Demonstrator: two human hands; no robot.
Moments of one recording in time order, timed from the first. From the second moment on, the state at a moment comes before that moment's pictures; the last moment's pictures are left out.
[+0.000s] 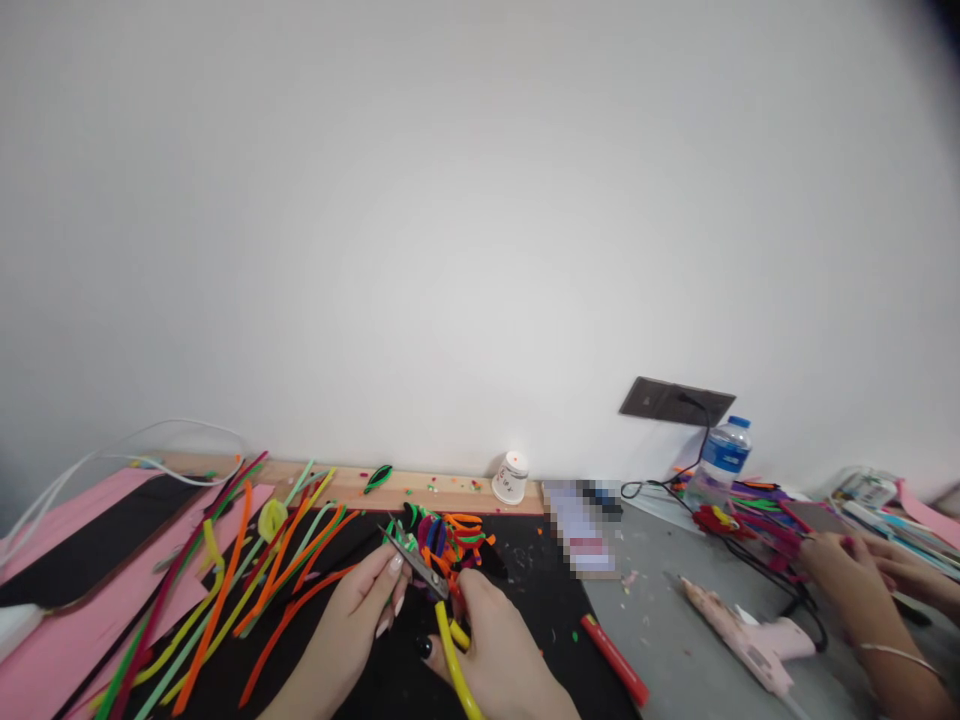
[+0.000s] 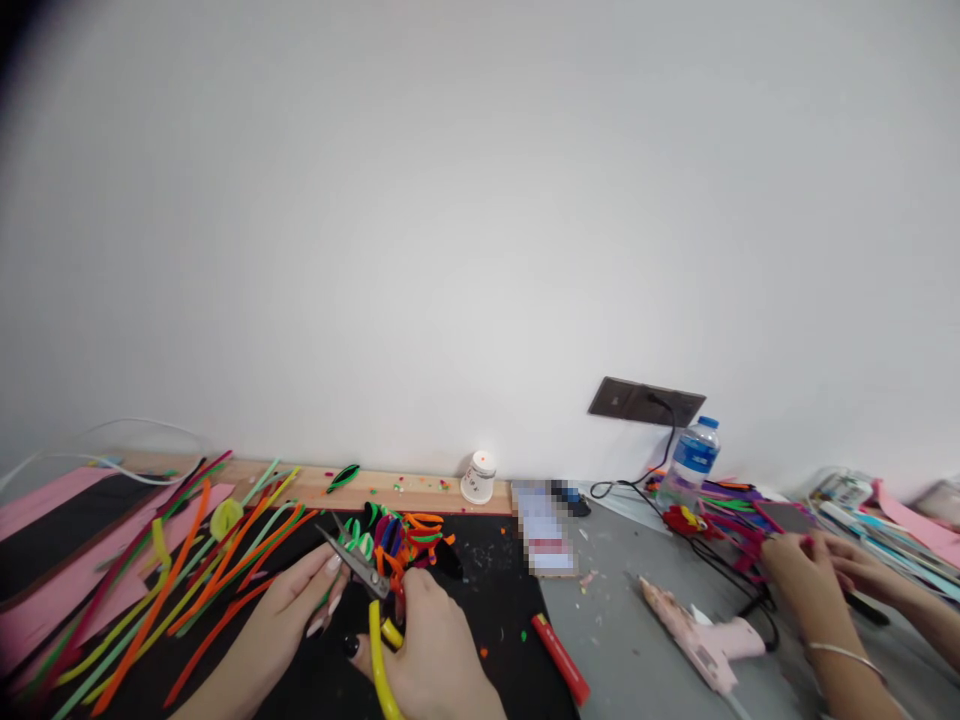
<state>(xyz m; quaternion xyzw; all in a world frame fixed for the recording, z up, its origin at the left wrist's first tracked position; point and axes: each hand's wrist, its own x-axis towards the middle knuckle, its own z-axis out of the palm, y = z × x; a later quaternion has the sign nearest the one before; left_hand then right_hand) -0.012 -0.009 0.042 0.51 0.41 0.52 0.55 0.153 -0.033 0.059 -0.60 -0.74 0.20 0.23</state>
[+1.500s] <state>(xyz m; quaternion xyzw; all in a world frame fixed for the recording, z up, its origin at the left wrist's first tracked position) -0.016 -0.006 0.039 0.45 0.44 0.51 0.58 0.216 0.008 0.046 -0.76 -0.61 0.04 0.24</state>
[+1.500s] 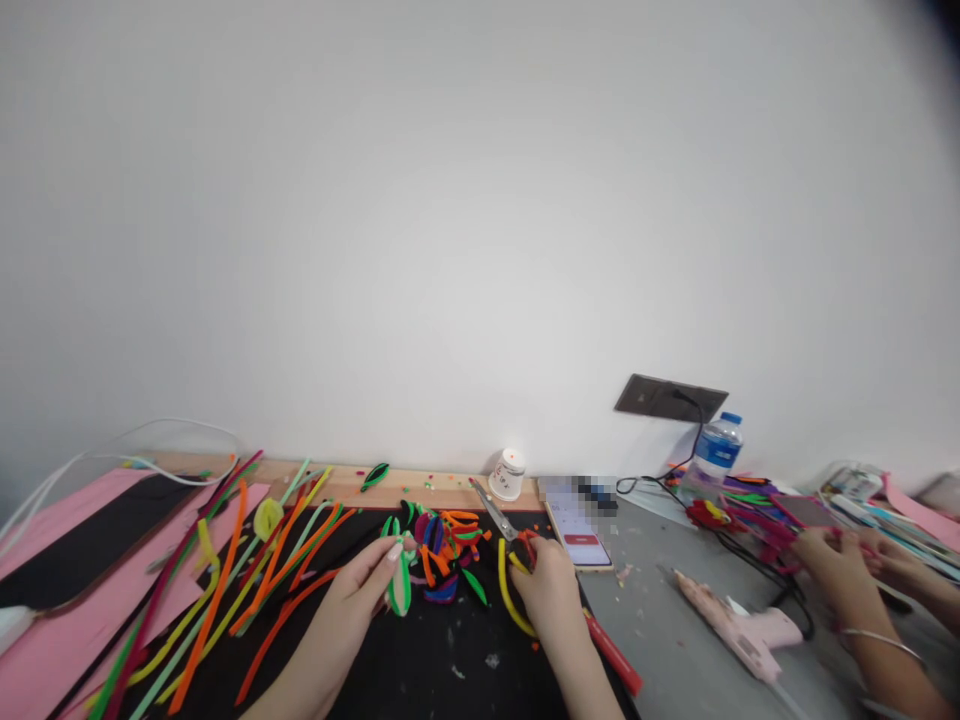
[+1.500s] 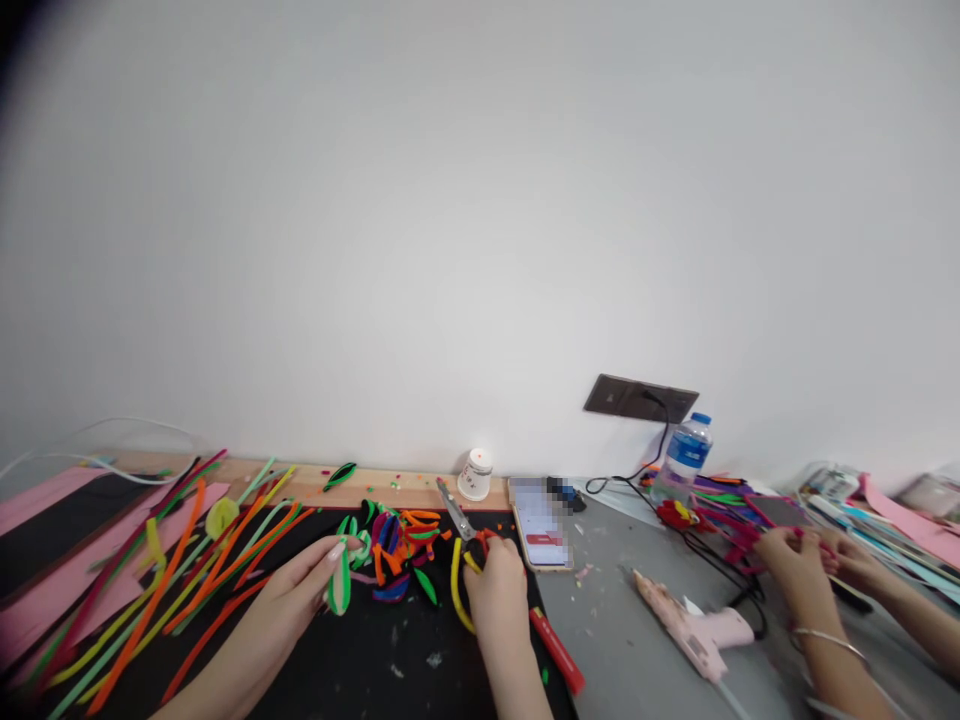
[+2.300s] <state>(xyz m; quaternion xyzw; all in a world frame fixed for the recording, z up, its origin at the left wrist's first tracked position) 0.001 -0.020 0.046 0.43 0.37 0.44 0.70 0.151 -0.024 0.053 -0.50 -0.71 0.28 0.42</state>
